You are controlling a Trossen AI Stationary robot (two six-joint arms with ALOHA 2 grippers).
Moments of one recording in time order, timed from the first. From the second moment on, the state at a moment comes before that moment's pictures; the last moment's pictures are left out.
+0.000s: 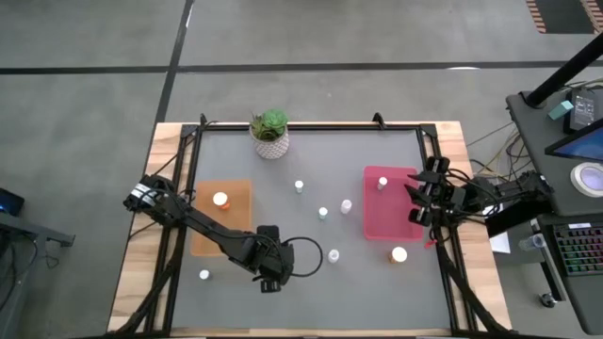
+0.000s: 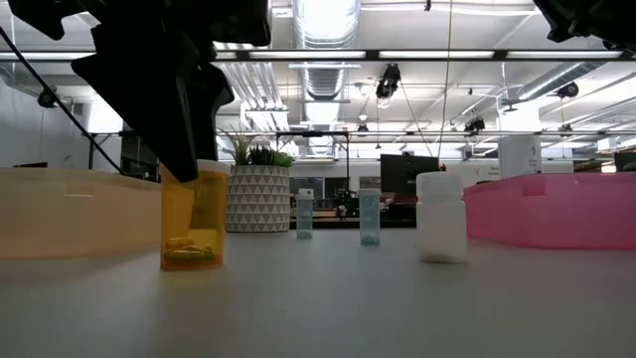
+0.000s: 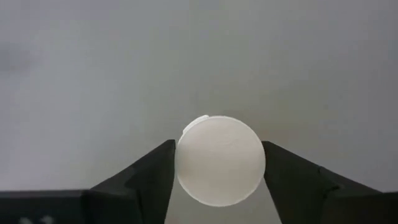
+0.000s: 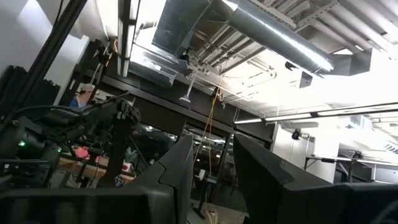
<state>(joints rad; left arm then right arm) -0.47 1.80 1.31 -0.74 -0.23 -0.51 0.23 0.20 0.02 0.78 0.29 -0.60</state>
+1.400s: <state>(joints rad) -0.23 1.18 1.12 -1.14 -0.30 -0.46 0.23 0.20 0.02 0.76 0.32 -0.60</state>
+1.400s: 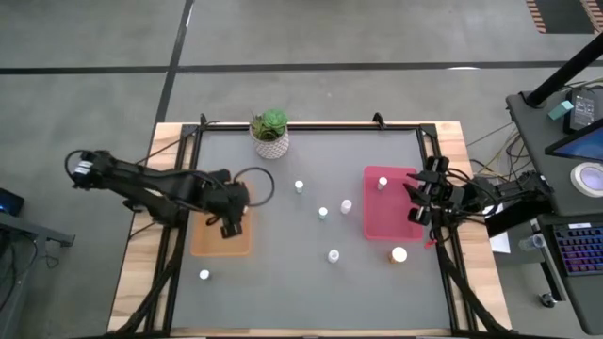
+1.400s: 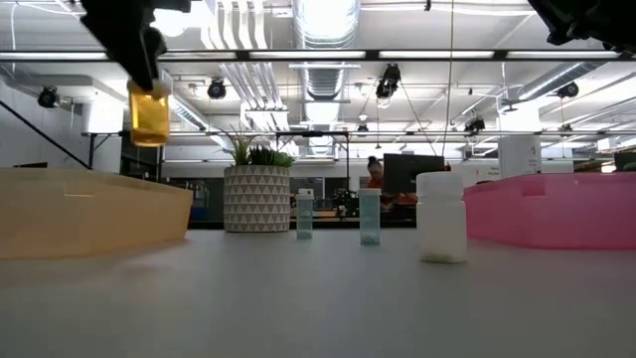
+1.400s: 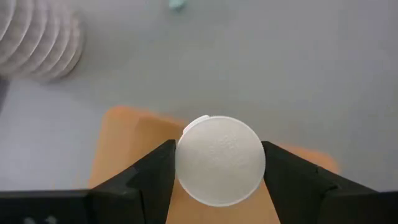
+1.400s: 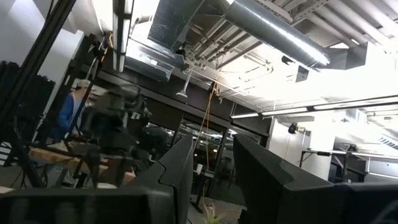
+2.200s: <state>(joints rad) 0.05 1.15 0.84 -0.94 -0.29 -0.31 0.23 0.20 0.02 0.76 0.32 -0.60</state>
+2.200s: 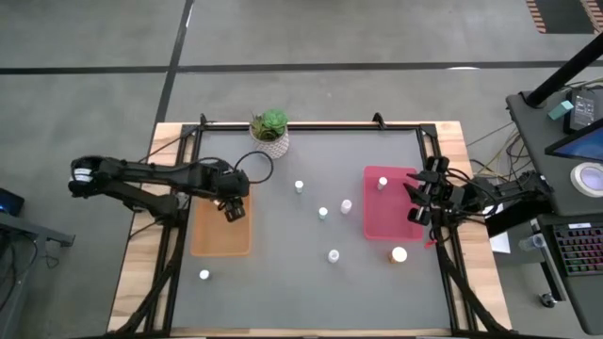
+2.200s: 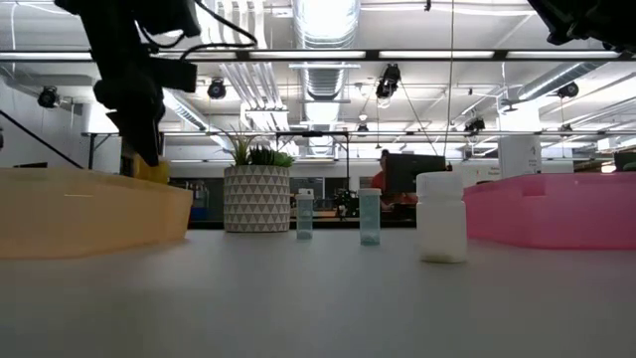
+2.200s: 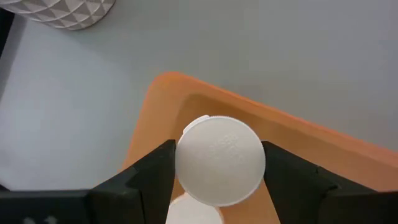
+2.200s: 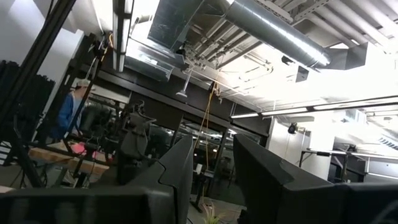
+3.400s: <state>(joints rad) 0.09 1.31 0.84 -0.86 -0.24 -0.23 0.23 0.20 0.02 0.76 0.32 -0.60</state>
